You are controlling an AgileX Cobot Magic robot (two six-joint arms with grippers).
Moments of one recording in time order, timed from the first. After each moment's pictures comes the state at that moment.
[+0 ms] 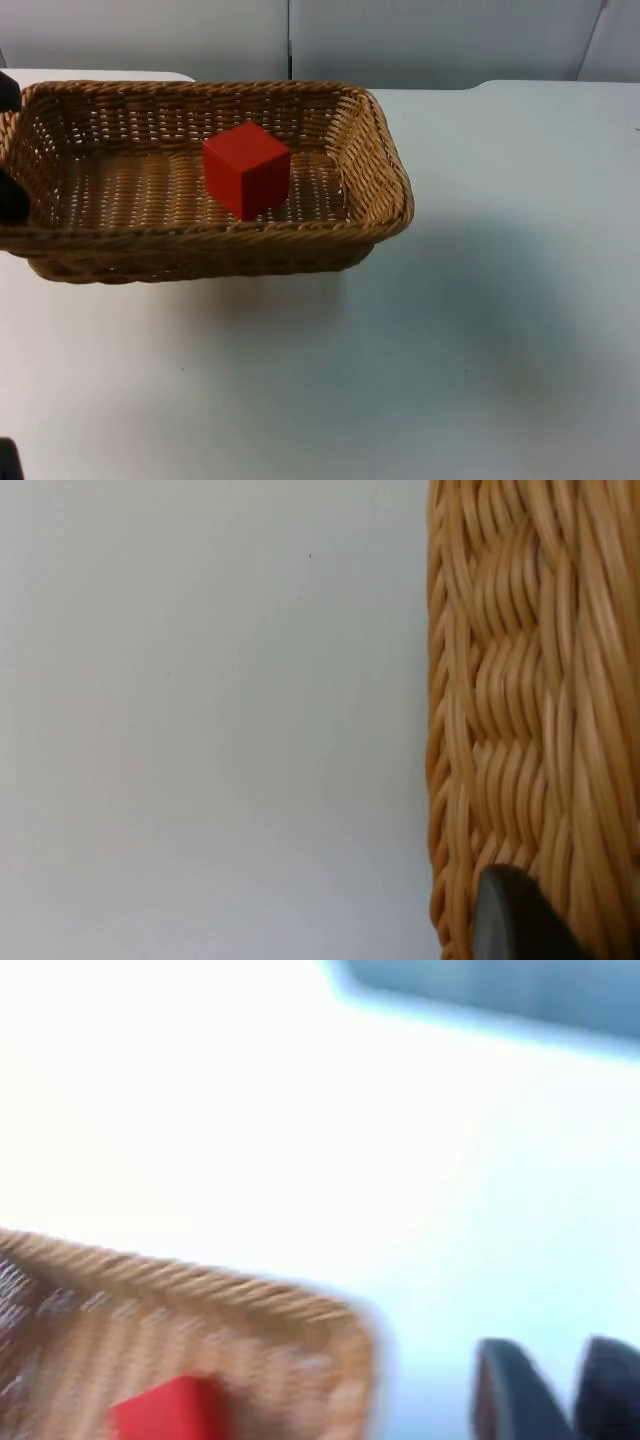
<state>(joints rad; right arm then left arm) 0.24 1.91 -2.01 0.30 1.08 -0.07 0.10 1.58 -0.77 -0.94 0.62 0.58</state>
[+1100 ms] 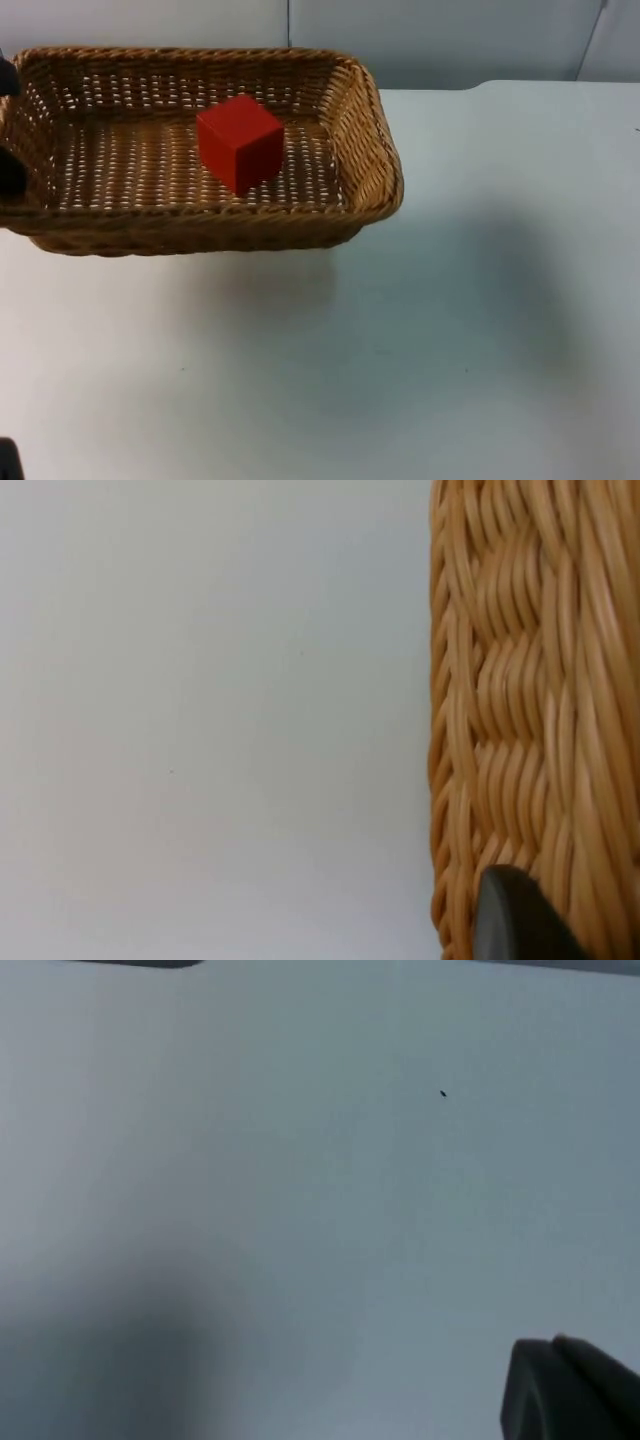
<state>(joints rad) 0.08 1.70 -1.71 -0.18 1.08 0.05 0.09 1.58 -0.77 -1.06 0.55 0.75</state>
